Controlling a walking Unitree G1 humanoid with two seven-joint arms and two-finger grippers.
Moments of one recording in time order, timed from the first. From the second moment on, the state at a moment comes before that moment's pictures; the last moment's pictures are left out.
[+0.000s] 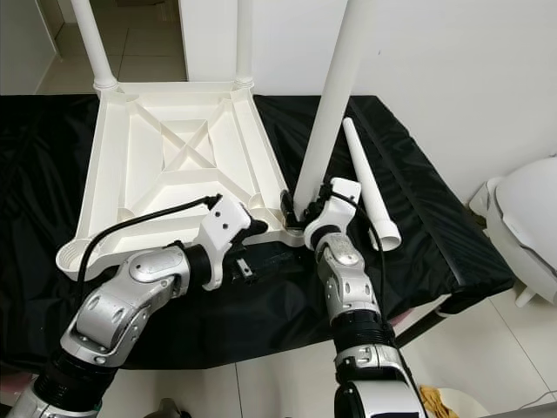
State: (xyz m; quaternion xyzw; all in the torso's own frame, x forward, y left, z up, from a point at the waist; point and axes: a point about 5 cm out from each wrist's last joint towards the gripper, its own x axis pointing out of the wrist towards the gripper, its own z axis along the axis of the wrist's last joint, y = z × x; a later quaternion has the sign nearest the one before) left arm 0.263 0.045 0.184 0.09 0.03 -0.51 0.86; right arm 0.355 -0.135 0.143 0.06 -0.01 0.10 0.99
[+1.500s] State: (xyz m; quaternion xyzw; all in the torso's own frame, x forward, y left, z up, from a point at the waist) left arm 0.266 0.050 0.186 0.09 0.03 -0.50 0.86; right arm 0.372 -0.151 0.138 -0.07 0.03 0.37 0.93
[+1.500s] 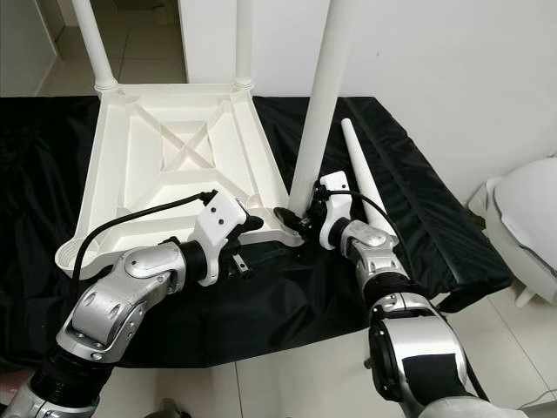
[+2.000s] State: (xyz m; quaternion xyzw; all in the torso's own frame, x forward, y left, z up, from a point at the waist) left arm 0.265 0.049 0.185 0.09 0.04 -0.50 0.86; right arm 0.378 -0.148 0.129 0.01 0.05 0.18 0.98
